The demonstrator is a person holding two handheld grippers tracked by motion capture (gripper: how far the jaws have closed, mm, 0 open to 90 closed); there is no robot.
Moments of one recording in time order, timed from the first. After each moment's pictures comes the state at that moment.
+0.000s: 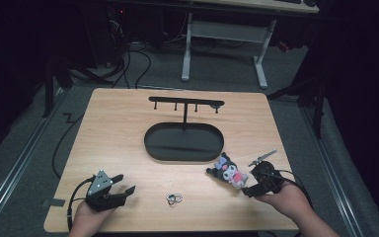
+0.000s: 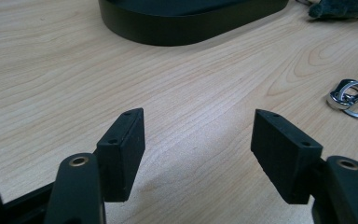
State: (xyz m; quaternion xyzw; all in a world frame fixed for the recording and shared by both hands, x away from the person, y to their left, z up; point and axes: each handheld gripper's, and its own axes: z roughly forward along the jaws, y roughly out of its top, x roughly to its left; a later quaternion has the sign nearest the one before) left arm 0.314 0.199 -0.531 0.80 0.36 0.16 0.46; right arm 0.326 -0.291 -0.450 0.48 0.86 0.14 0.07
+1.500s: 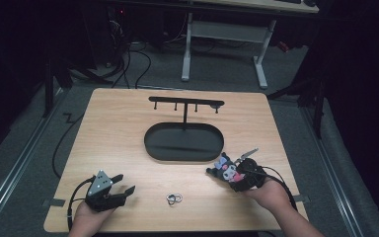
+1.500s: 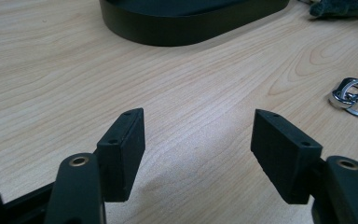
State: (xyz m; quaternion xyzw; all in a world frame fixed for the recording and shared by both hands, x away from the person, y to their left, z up) left arm 0.314 0.199 -0.531 0.80 0.36 0.17 0.46; right arm 0.353 -0.265 -0.483 0.45 0.88 0.14 0.09
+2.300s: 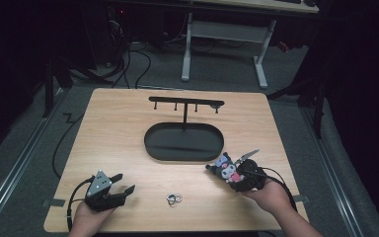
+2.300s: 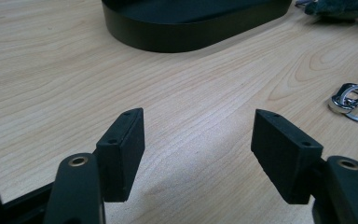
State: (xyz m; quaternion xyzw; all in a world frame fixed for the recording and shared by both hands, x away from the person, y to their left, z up) left arm 0.313 0.200 -0.530 0.79 0.36 0.17 0.47; right arm 0.346 -0.263 -0.475 0.45 0.87 0.16 0.08
